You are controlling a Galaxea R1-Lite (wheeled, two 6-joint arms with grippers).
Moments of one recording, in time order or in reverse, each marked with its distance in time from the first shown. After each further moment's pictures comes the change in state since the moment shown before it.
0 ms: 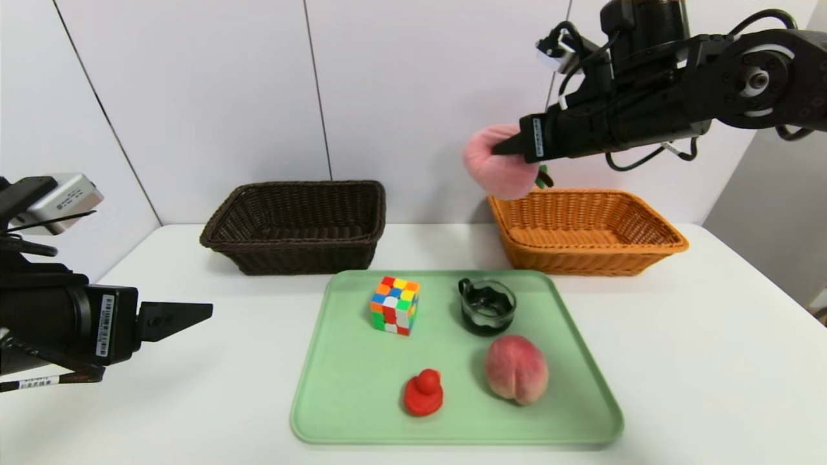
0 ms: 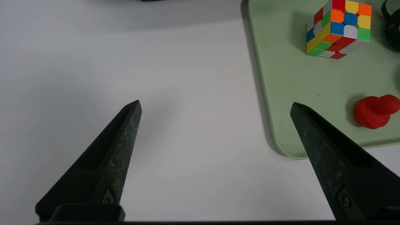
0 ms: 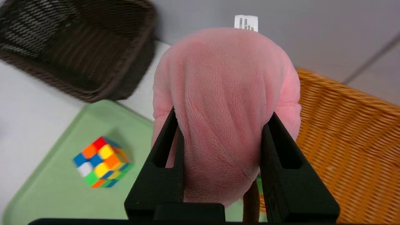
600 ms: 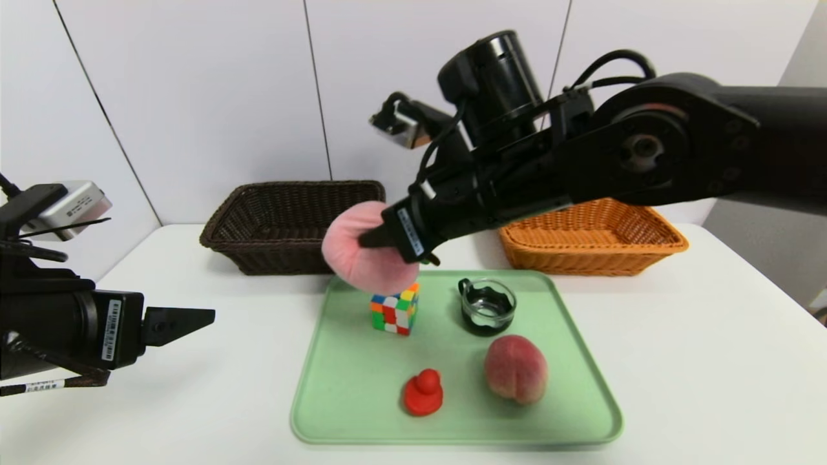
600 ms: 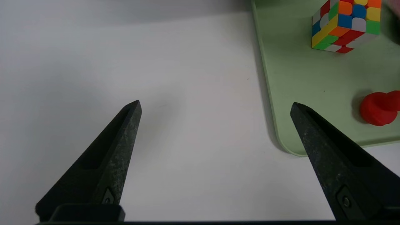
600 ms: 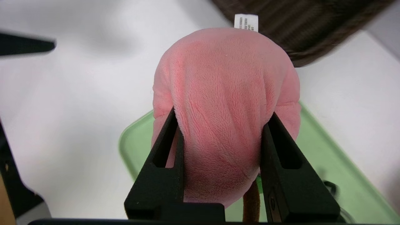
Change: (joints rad) left arm 0.000 0.012 0.010 -0.003 0.001 0.000; right arm 0.405 0.037 0.035 0.039 0.065 -0.054
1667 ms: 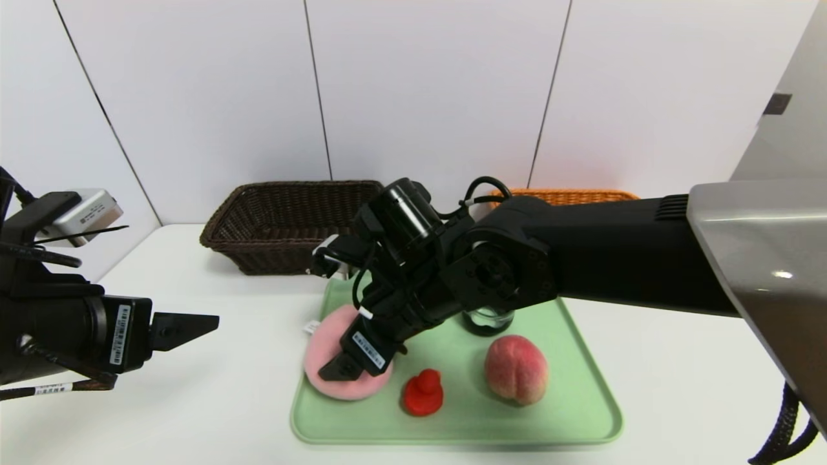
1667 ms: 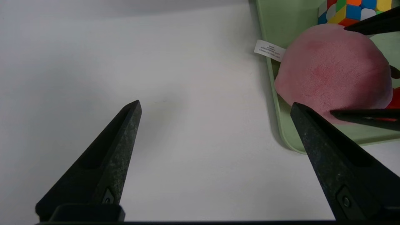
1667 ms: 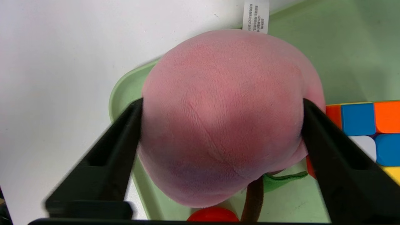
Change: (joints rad) left arm 0.000 0.019 0.011 0.001 0.000 0.001; right arm 0.123 0.193 0.106 -0.006 0.034 -0.162
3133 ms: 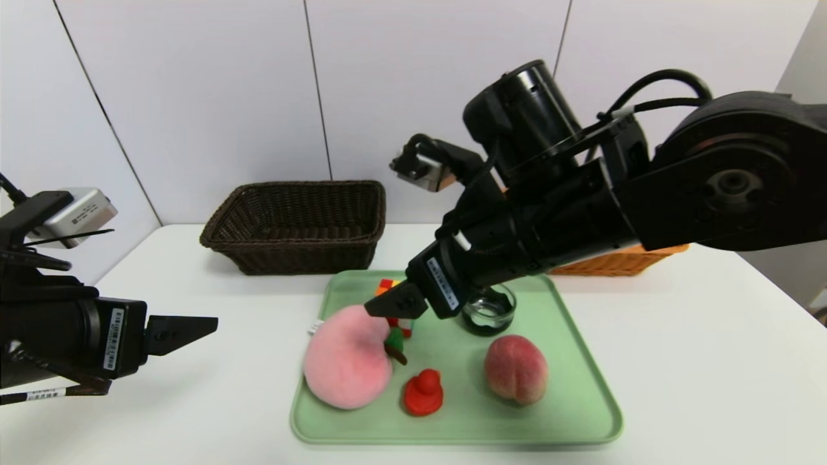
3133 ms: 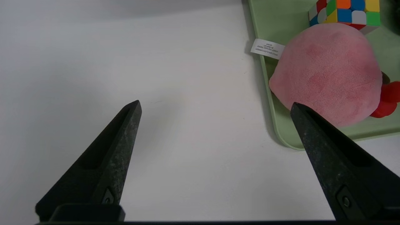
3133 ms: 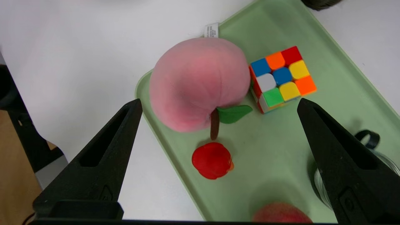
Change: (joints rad) left arm -0.018 -0.021 0.001 0.006 0.000 0.000; right arm -0.057 -0.304 0.143 0.009 -0.049 0.144
